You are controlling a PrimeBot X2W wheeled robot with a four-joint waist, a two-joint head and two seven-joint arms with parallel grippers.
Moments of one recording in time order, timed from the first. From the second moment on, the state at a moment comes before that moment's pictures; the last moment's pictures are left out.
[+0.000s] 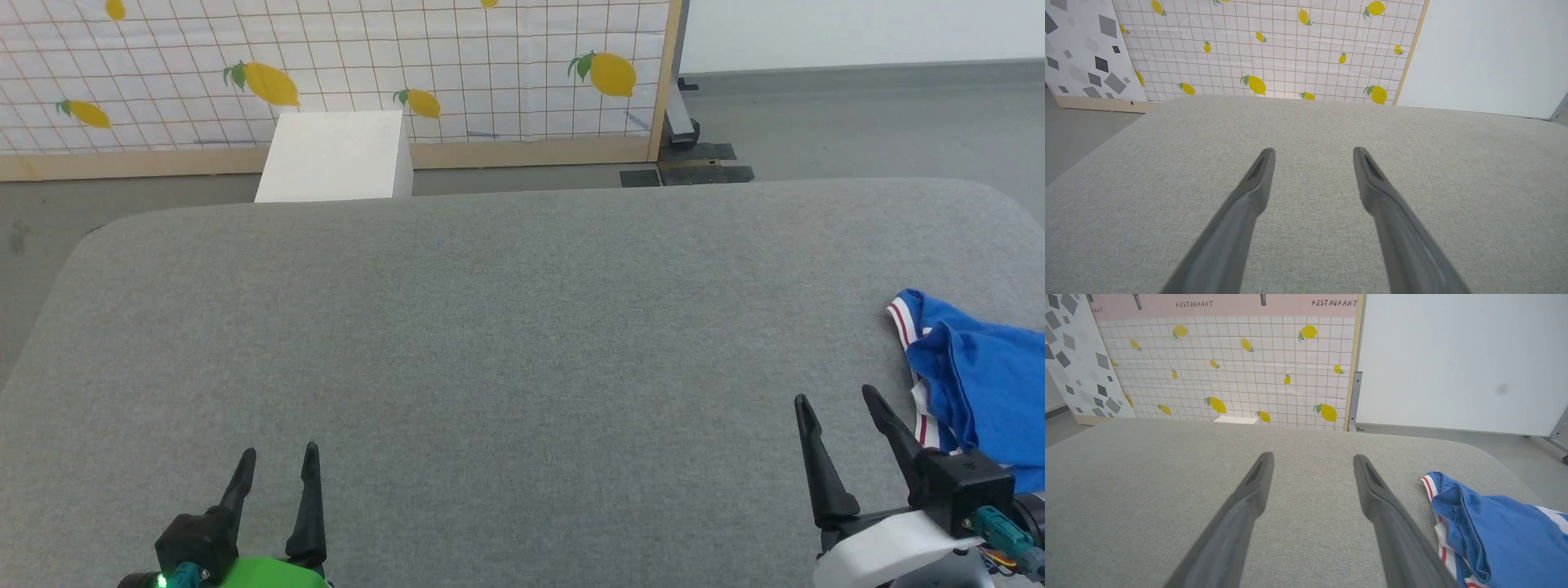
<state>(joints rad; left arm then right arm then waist) 0.10 0.12 0.00 0.15 -0.21 -0.07 -0.26 0.15 -0.05 -0.02 -0.14 0.05 0.13 0.00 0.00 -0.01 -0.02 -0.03</state>
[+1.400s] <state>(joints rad) 0.09 0.10 0.01 0.11 -0.17 -0.07 -0.19 0.12 -0.05 -0.01 -0.11 0.05 0.13 0.00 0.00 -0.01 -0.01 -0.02</state>
